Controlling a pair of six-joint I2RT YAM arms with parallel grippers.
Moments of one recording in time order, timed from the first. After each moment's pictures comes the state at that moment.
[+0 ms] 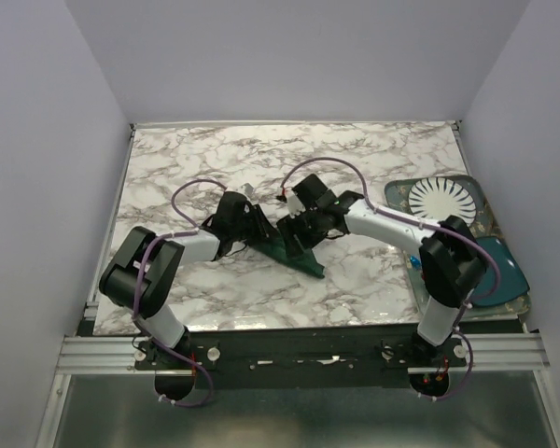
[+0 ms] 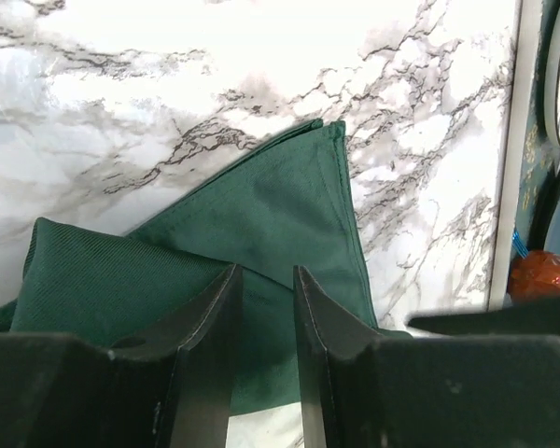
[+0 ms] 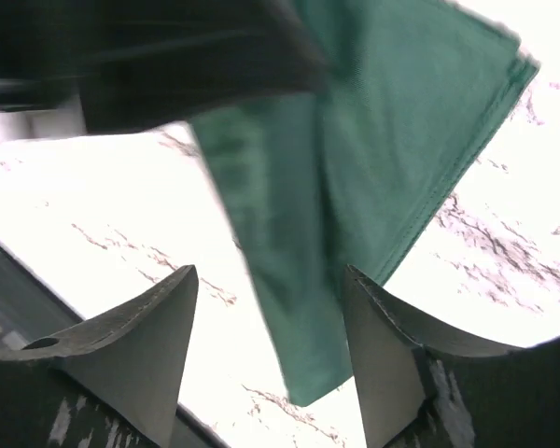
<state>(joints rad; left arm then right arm) -0.46 1.64 0.69 0.28 0.30 -0.79 0.71 1.82 1.28 -0.56 -0.33 0.12</state>
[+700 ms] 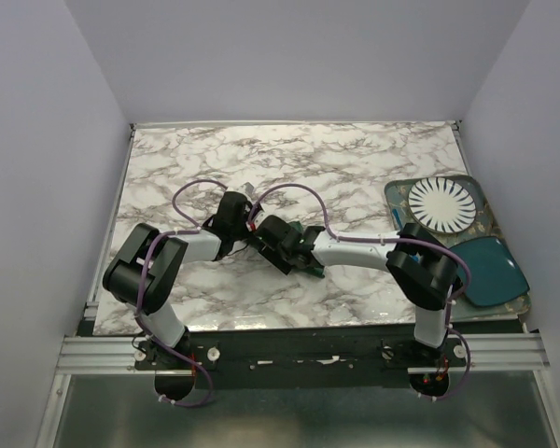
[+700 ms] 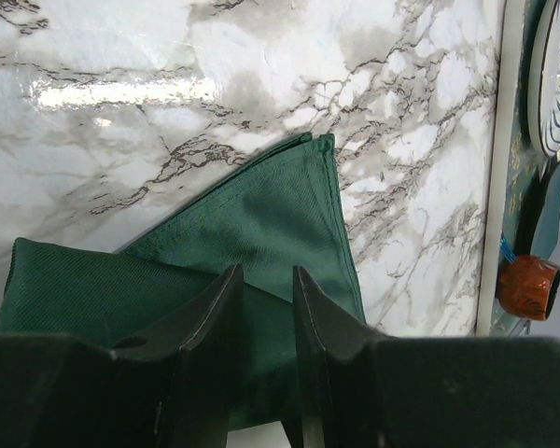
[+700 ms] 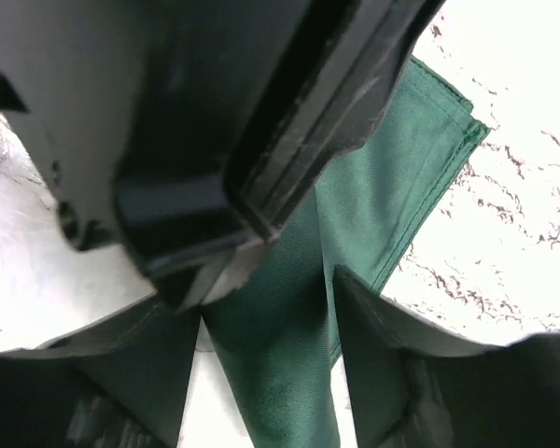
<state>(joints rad) -0.46 1.67 0.69 0.36 0.31 -0.82 1.04 1.90 1.24 -0.38 0.36 -0.01</state>
